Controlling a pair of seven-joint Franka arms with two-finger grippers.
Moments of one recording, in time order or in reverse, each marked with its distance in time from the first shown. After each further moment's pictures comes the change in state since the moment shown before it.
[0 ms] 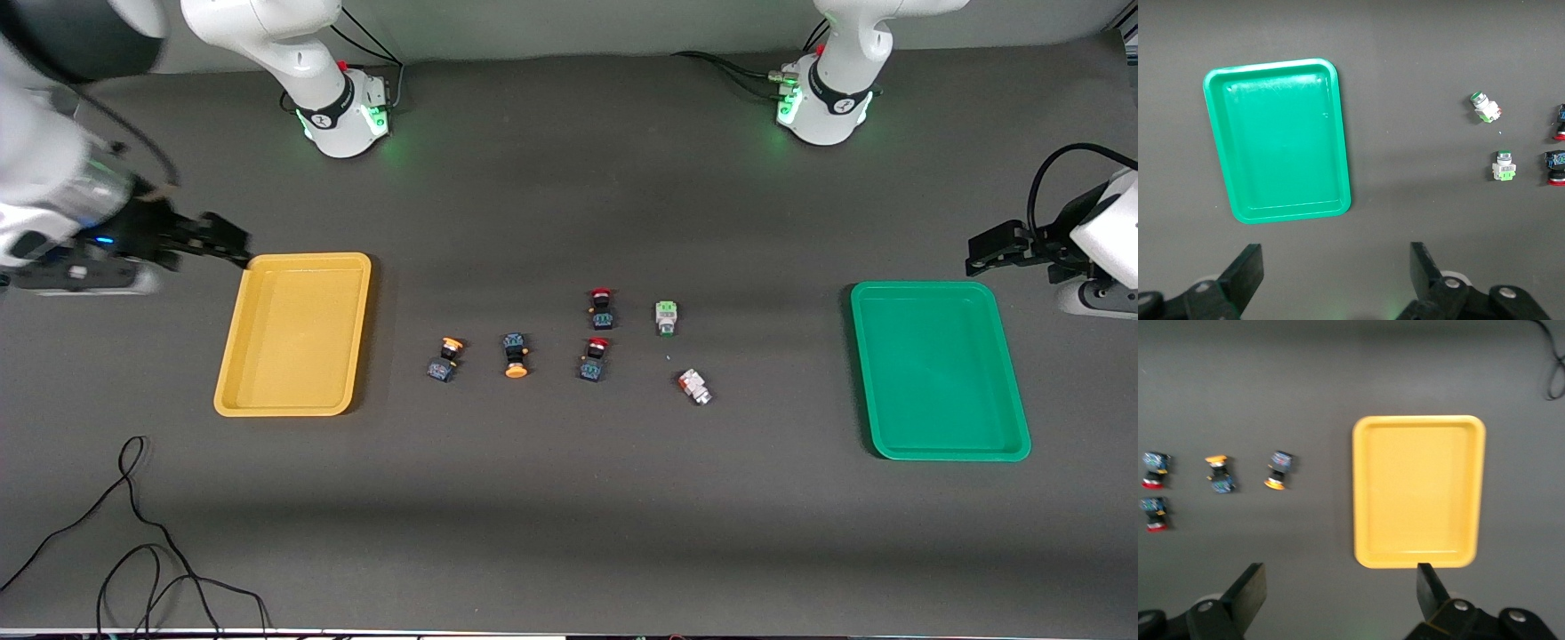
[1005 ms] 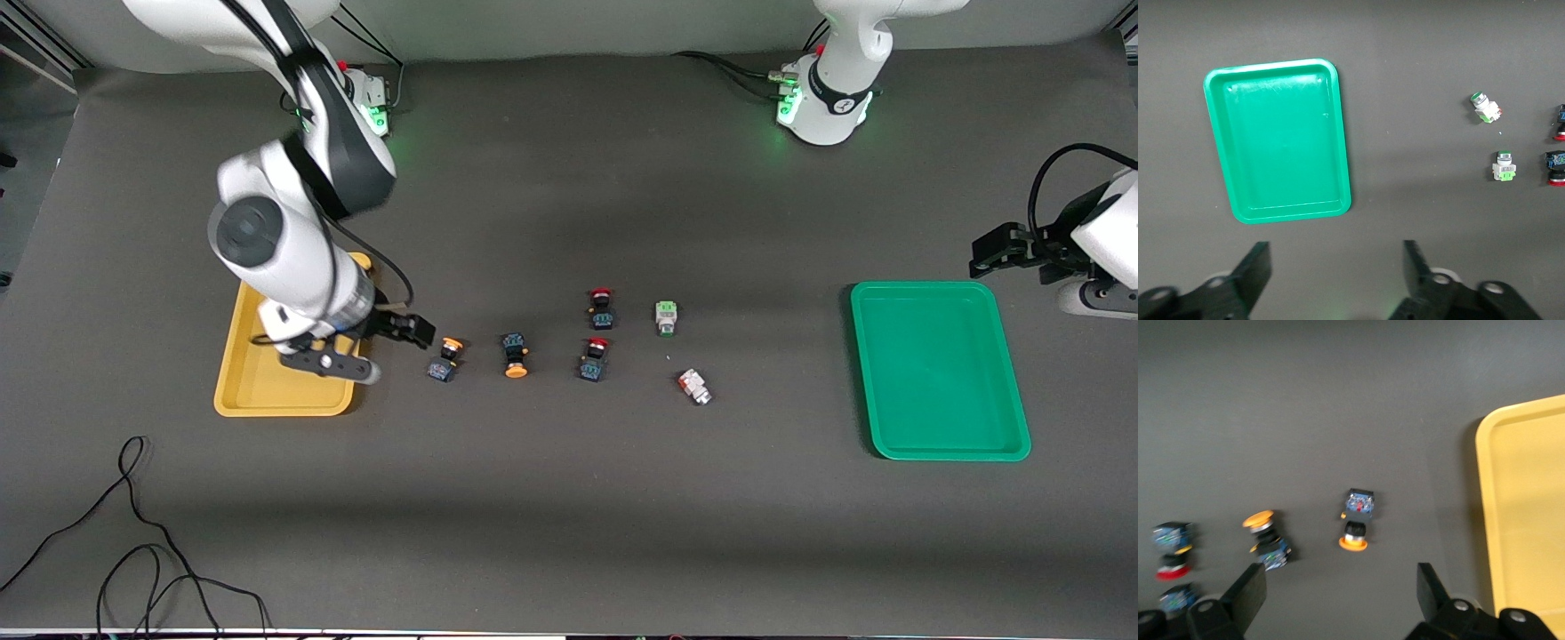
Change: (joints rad) left arm 0.000 0.000 0.001 0.001 0.000 0.000 0.000; right arm 0.184 0.308 -0.007 -0.175 0.051 0.501 0.324
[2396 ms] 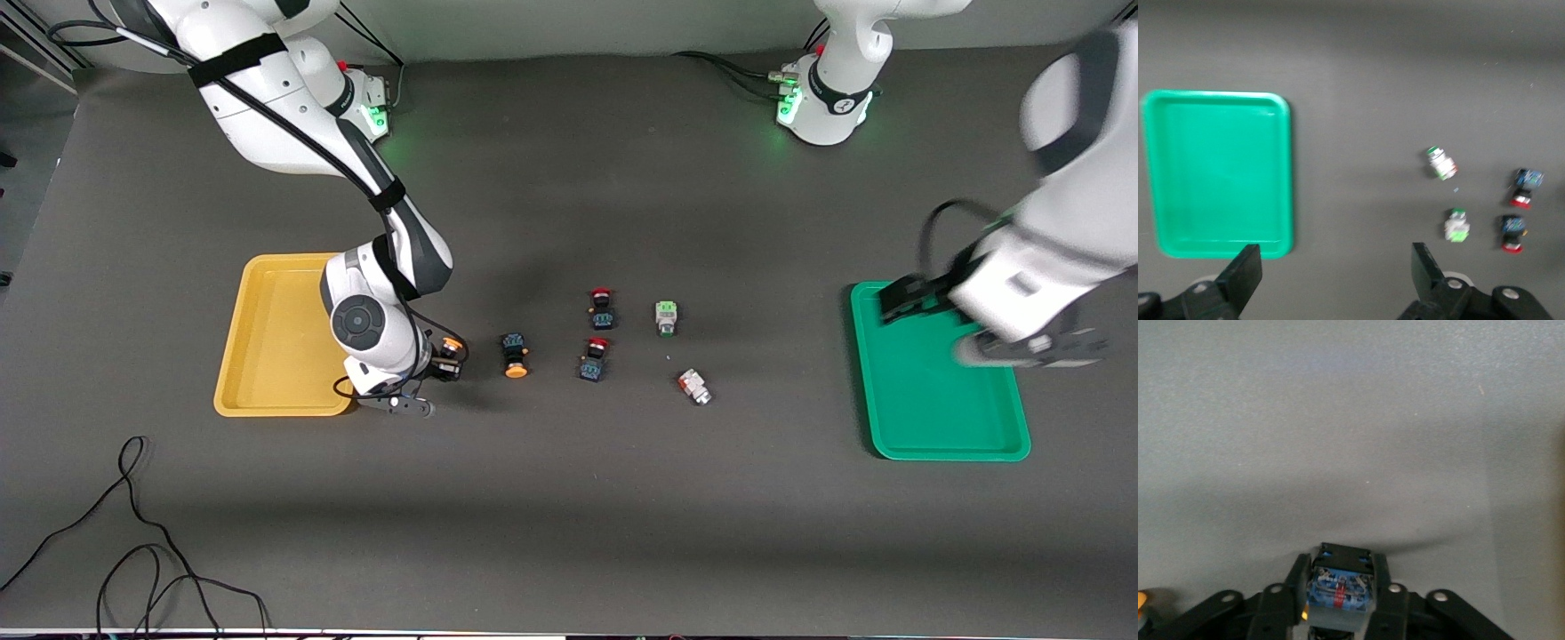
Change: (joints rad) left arm -0.105 0.133 -0.094 -0.001 -0.007 0.212 -0.334; right arm 0.013 0.292 0.001 -0.021 0.001 0.264 0.002
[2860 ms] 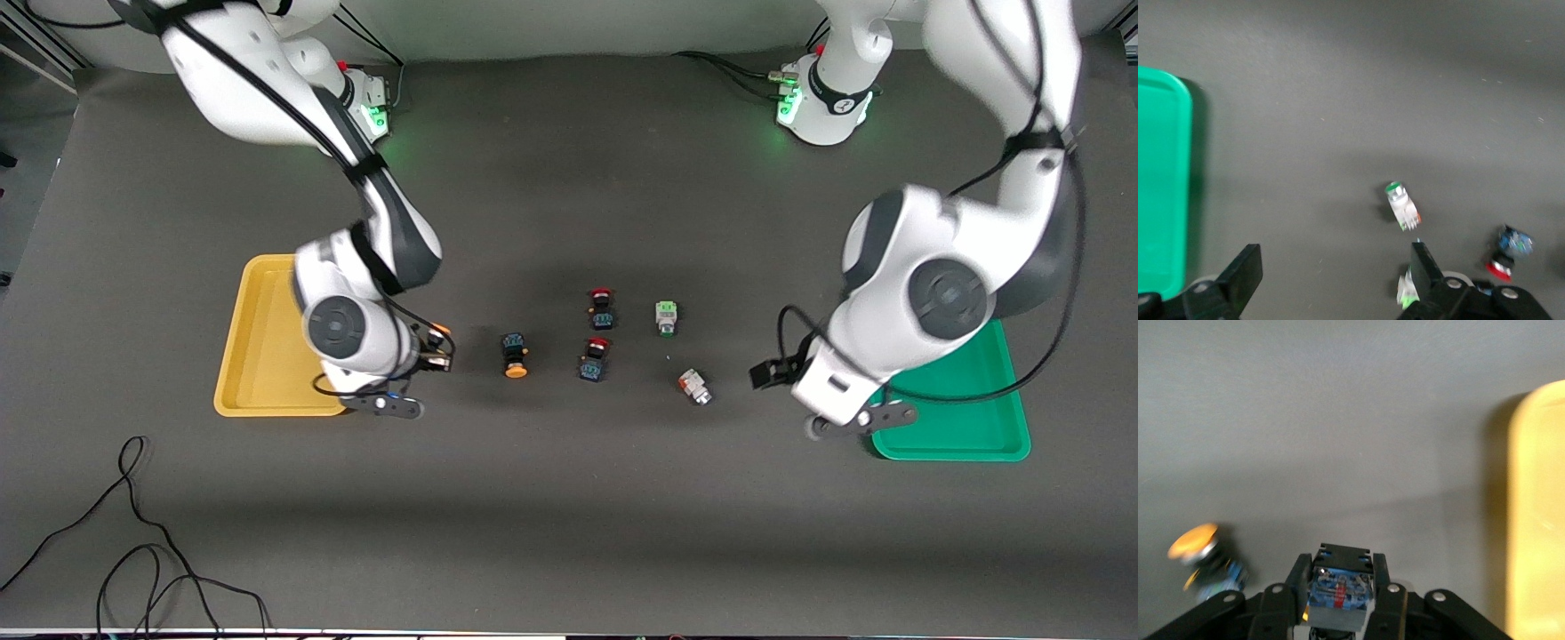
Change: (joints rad) left arm -0.099 0.250 -0.007 -0.001 0.000 0.222 -0.252; right arm -0.010 -0.126 -0.014 0.204 0.000 -0.450 -0.030
